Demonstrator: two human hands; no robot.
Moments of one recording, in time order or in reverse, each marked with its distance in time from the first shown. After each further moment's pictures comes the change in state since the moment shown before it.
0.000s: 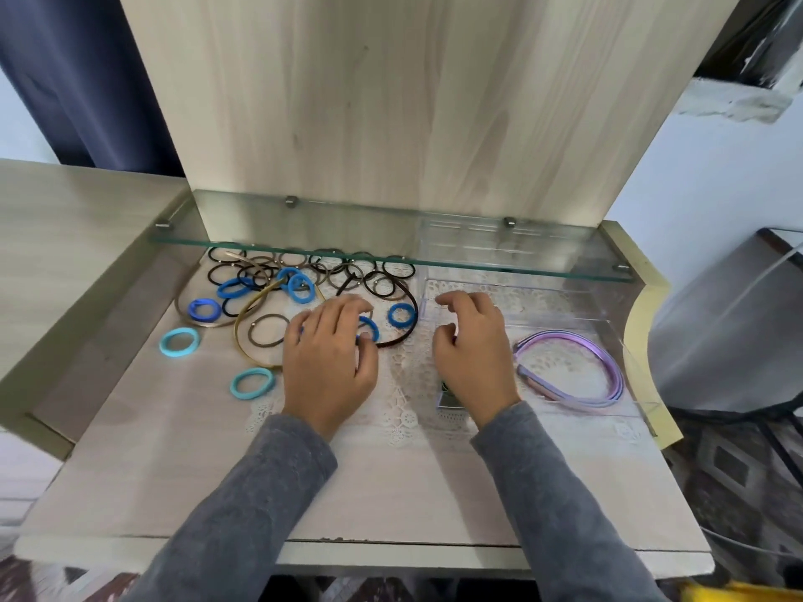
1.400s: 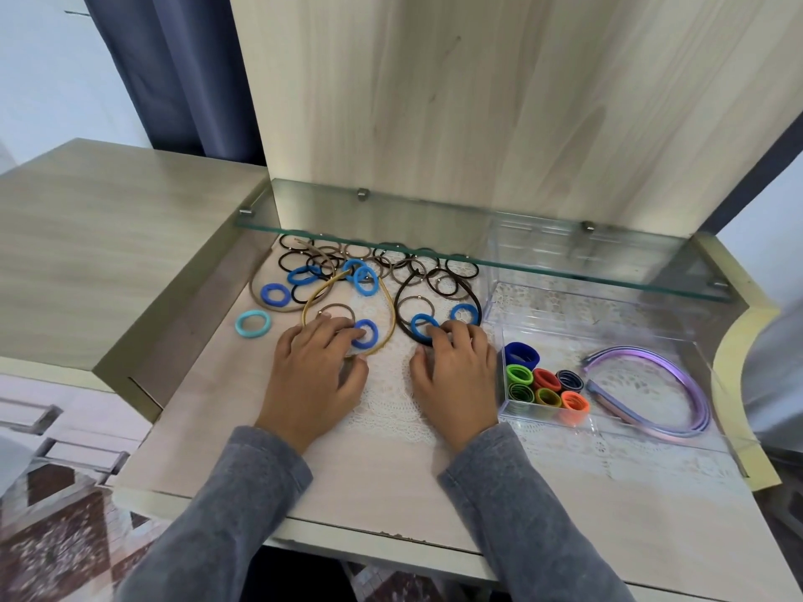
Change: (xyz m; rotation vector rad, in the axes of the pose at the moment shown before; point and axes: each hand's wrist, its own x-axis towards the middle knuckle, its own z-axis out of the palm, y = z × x) left_hand -0.032 -0.078 -0.039 0.169 -0.309 -0.104; right_hand -0.032 -0.023 0.084 -0.323 -0.103 -0.094
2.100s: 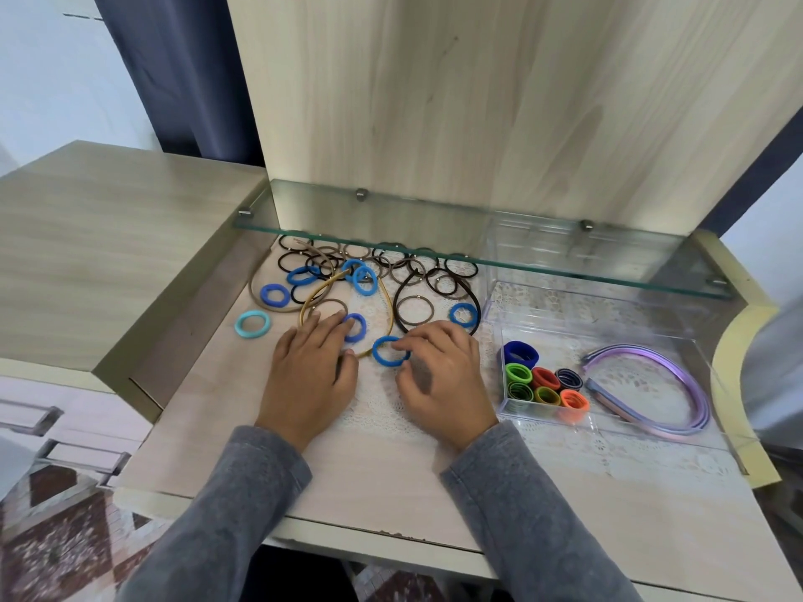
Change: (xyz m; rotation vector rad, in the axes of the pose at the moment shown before) left_hand 0.003 0.004 0.000 -0.073 -0.067 -0.129; right_hand -0.002 -0.001 -0.008 0.394 0.030 -0.272
